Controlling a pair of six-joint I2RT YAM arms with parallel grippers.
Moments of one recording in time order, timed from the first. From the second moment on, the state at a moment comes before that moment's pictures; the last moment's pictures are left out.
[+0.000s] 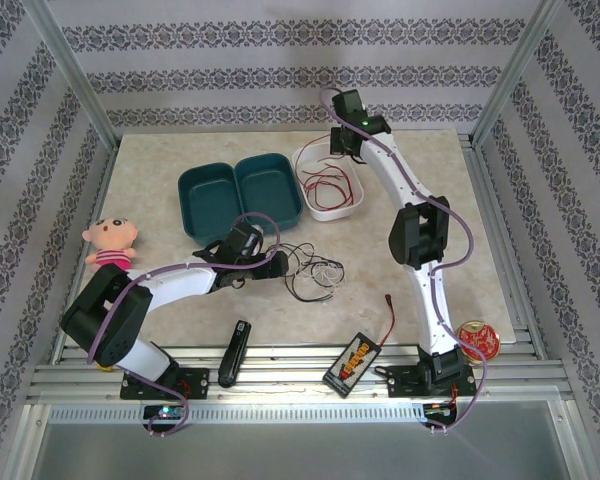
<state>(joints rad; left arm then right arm) -0.57 1.52 0.72 -0.12 0.05 -0.66 0.31 2.42 2.43 -0.94 0.22 0.34</state>
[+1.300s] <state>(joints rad) -0.57 1.56 0.73 -0.10 0.09 -0.66 0.37 2.20 2.07 -1.01 0.11 0.34</state>
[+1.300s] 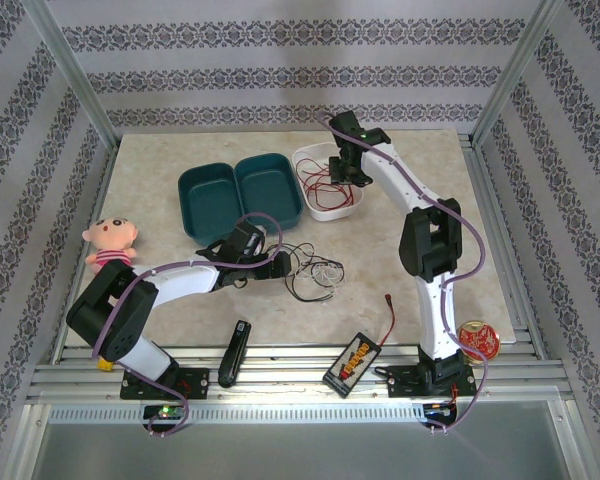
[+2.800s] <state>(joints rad) -0.57 1.54 0.73 -0.10 0.08 -0.69 0.48 2.61 2.56 -0.87 0.16 0.31</state>
